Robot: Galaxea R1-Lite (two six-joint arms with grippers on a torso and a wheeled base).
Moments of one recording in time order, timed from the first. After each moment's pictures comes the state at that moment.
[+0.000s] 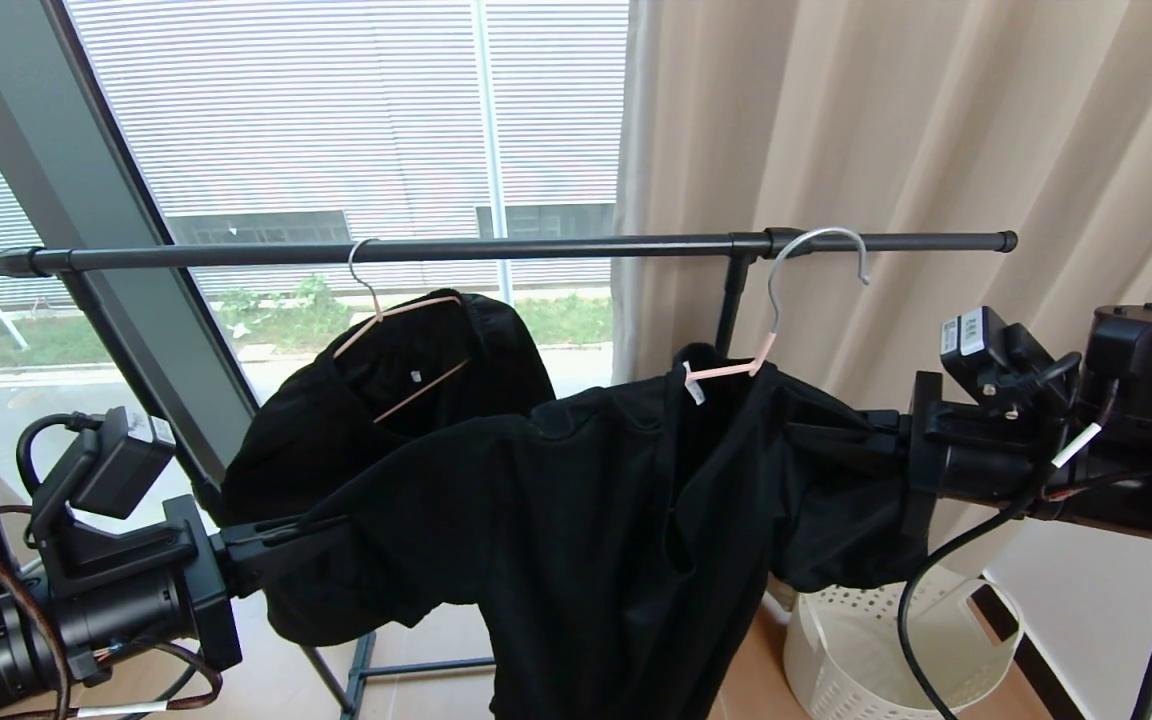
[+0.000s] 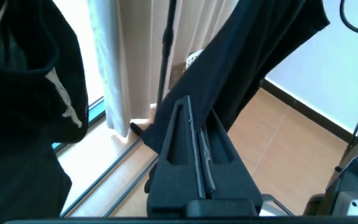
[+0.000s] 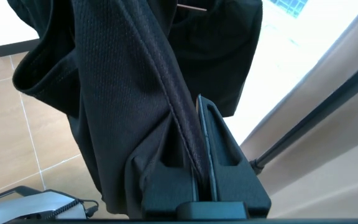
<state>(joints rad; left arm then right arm) -0.10 1.43 -0.25 -0.91 -0.70 0.12 0.22 1.64 -0.65 -0.71 0.75 -0.35</state>
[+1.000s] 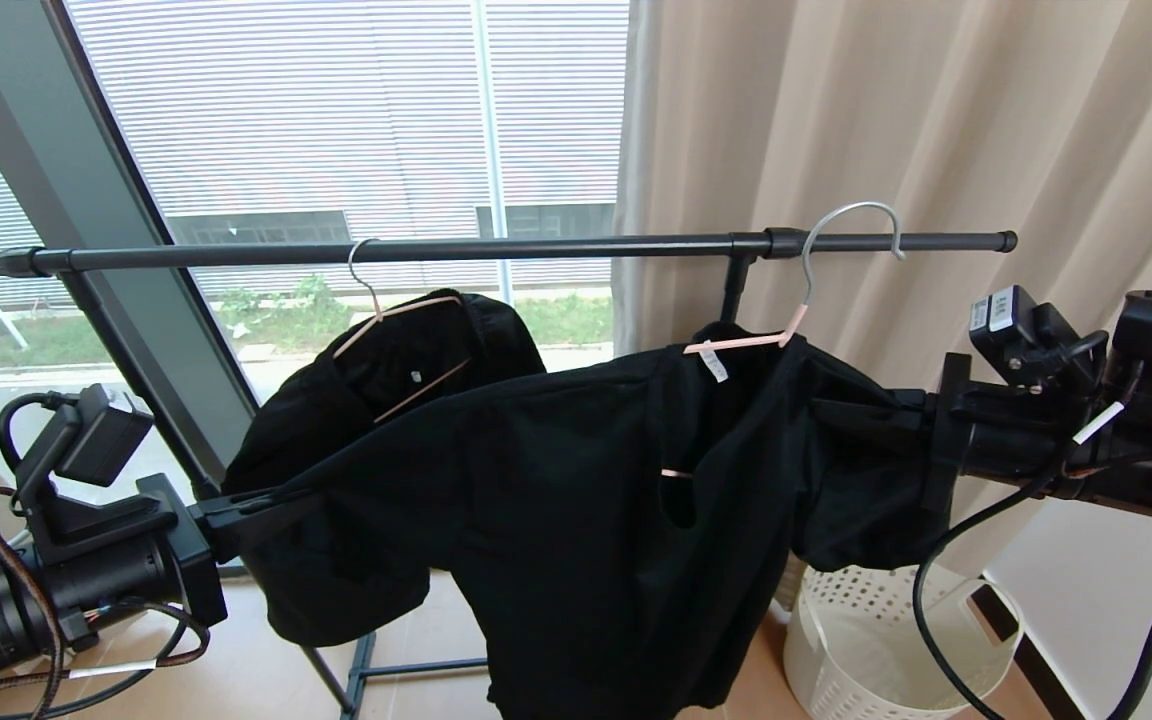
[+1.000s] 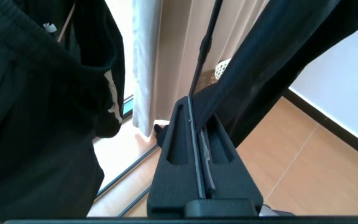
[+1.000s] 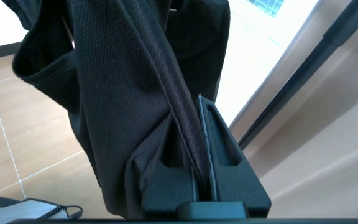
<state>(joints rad) 0.00 1.46 -0.29 -0.90 -0.71 0.12 0.14 1.64 -0.68 -0.71 0.76 -0.34</state>
